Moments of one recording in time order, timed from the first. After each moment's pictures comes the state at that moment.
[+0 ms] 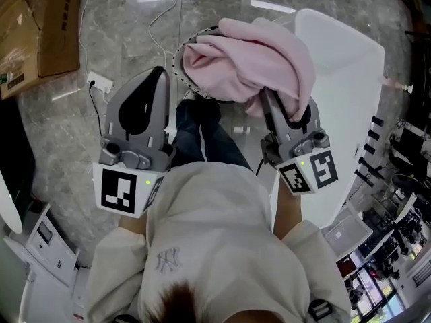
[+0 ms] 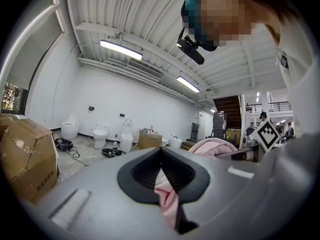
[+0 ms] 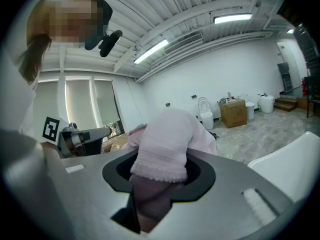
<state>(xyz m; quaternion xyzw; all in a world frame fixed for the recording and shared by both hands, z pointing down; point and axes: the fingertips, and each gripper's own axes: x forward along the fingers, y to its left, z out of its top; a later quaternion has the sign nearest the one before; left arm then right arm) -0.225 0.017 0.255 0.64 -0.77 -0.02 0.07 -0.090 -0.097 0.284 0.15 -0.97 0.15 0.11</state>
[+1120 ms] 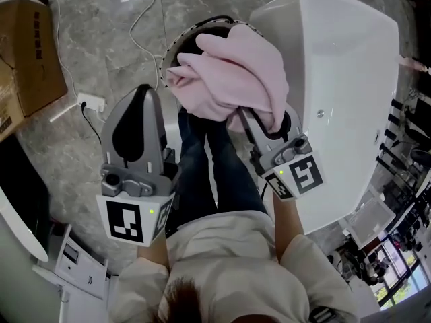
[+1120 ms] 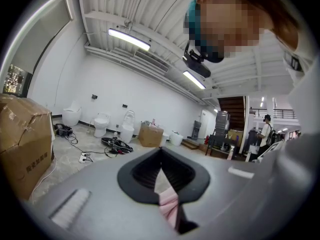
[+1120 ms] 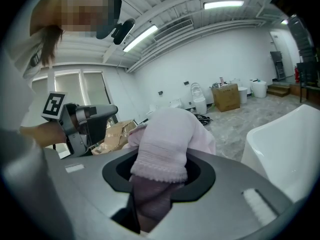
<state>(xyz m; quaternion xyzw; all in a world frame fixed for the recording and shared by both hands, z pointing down) -0.249 -0.034 0.372 0.63 -0.77 -0.04 0.12 -0.103 -0.100 0.449 0.17 -0.95 0.19 0.16</state>
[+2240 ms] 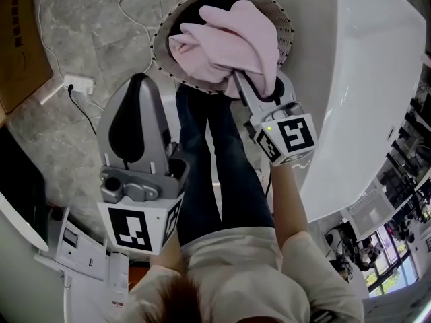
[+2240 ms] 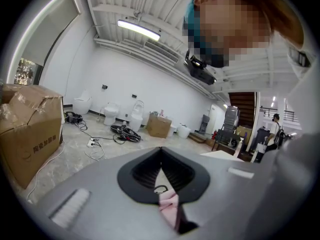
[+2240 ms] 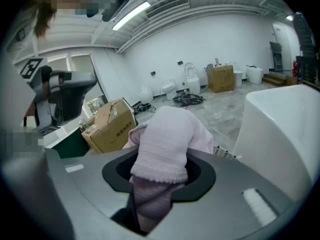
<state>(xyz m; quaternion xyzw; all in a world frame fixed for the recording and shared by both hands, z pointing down) -0.247 -0.038 0.482 0.59 -0.79 -0.03 0.18 -0.109 -0.113 0.631 0.19 -0.93 0.21 0.25</state>
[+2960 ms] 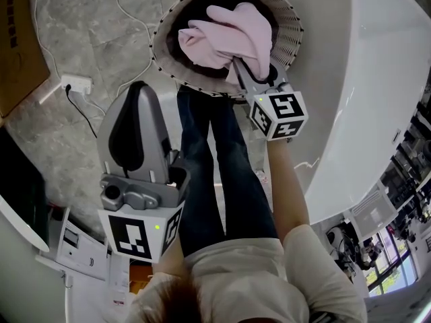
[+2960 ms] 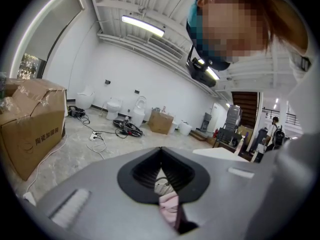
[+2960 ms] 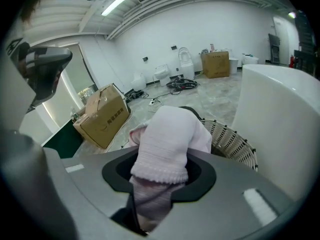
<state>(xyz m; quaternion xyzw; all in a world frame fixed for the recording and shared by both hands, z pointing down) -0.249 -0.027 0.523 0.58 -0.79 -0.03 0.21 -0.102 -0.119 0.745 0.21 -0.89 0.24 0.32</state>
